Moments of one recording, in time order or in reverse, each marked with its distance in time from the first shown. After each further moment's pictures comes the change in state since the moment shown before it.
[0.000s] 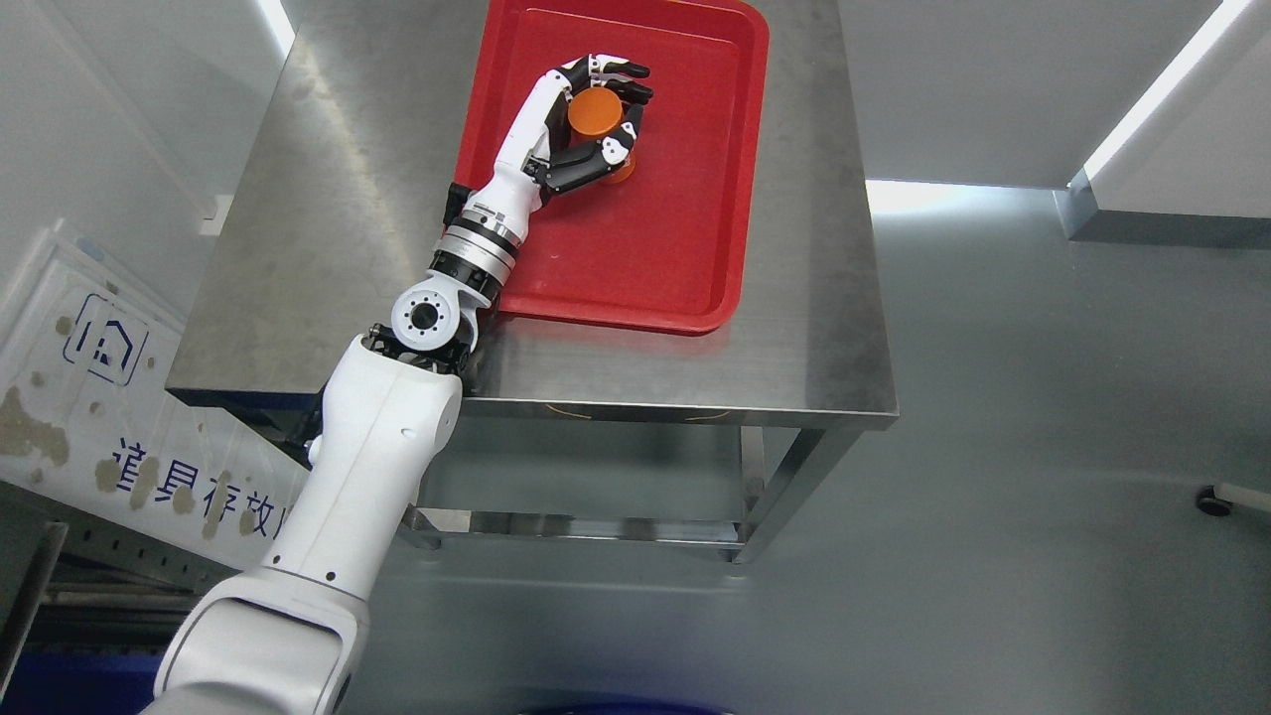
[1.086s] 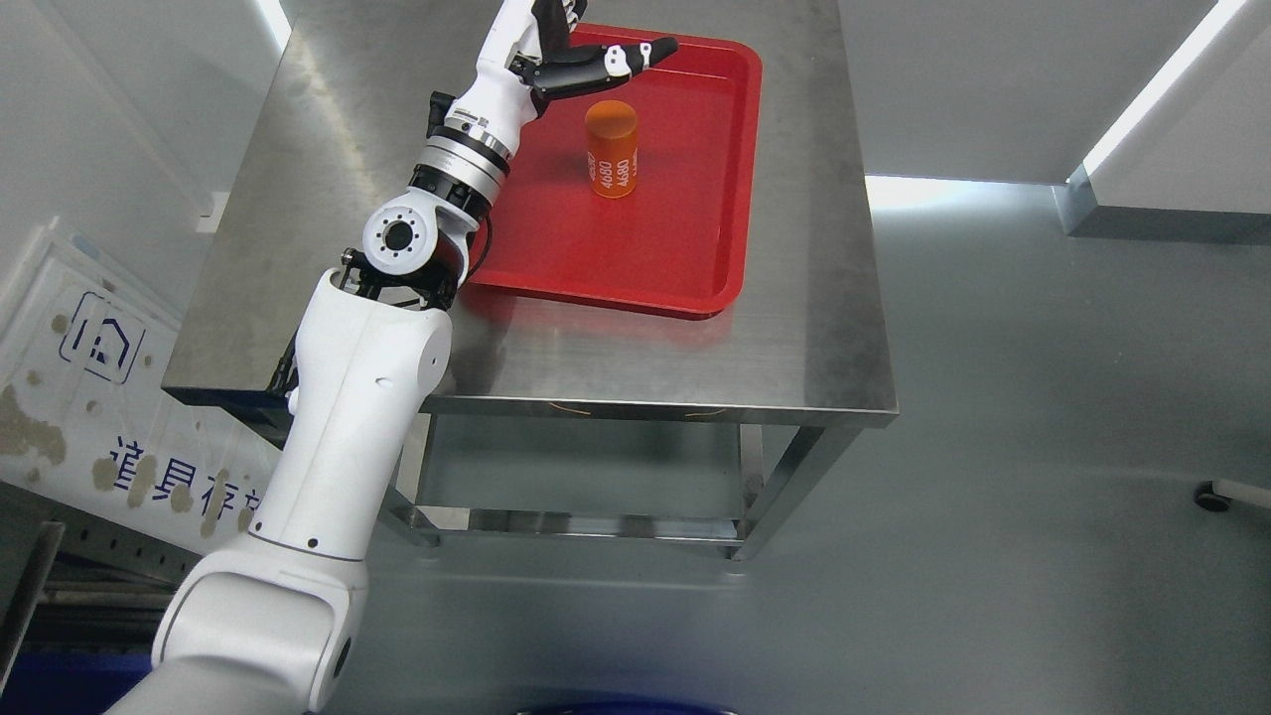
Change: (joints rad) left arm -0.045 0.000 0.064 -0.217 0.082 0.188 -0.009; right arm 0.000 0.000 0.000 0.000 0.000 0.002 0.004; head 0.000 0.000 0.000
